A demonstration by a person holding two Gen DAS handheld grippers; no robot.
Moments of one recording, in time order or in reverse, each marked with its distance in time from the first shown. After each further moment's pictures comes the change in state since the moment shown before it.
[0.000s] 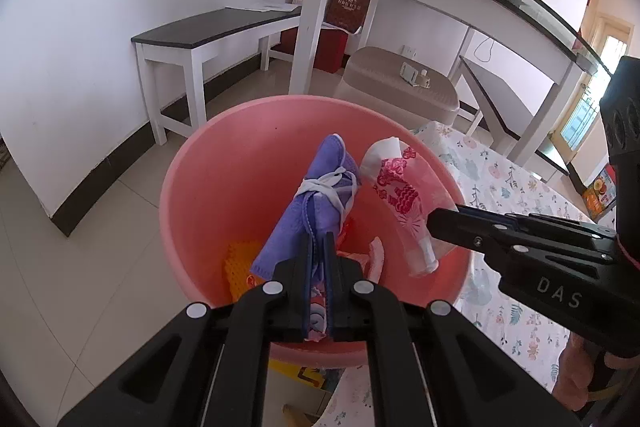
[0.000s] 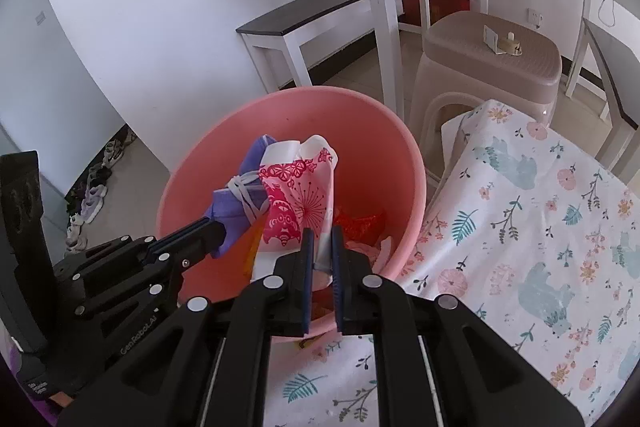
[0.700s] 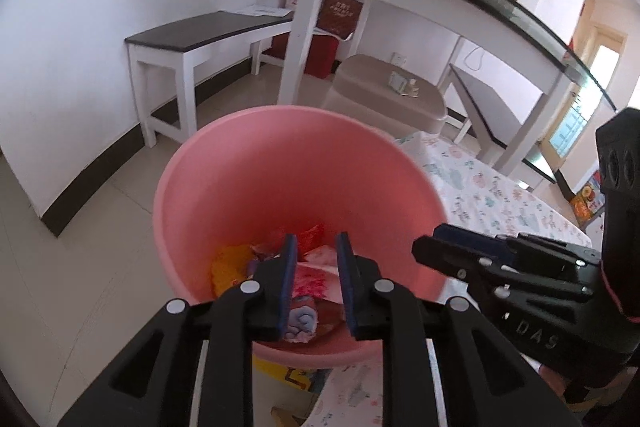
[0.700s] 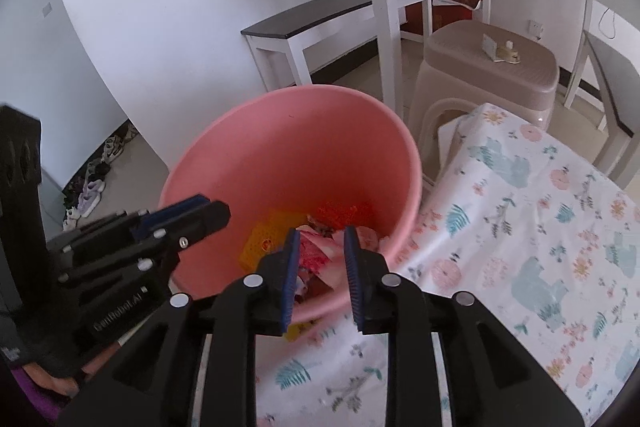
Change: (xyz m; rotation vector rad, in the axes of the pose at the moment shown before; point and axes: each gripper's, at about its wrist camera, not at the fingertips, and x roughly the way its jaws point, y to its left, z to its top) left arm -0.013 -0.004 0.004 -0.008 -0.024 -0.058; right arm -0.014 0.001 -0.012 -0.039 -0.027 -0.017
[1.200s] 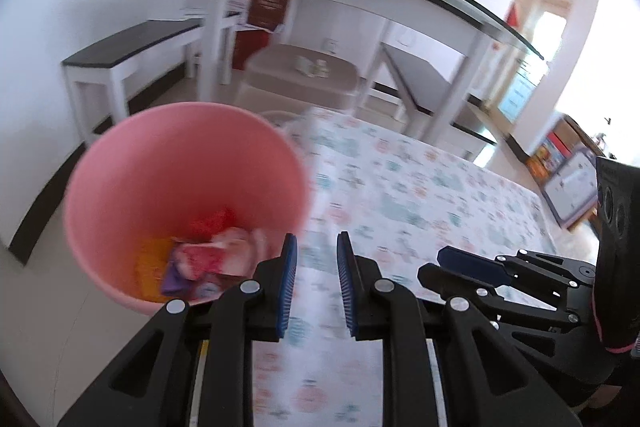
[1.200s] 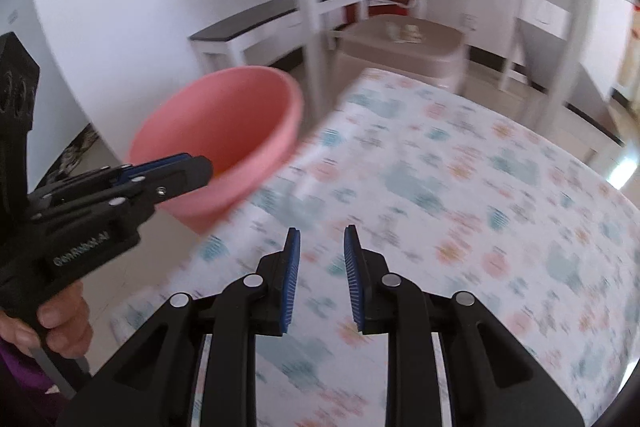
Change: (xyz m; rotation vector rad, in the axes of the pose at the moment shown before) left arm -0.021 -0.089 -0.022 0.145 0.042 -0.187; right arm -0.086 -0.044 -0.076 0.090 -0.032 -0.211
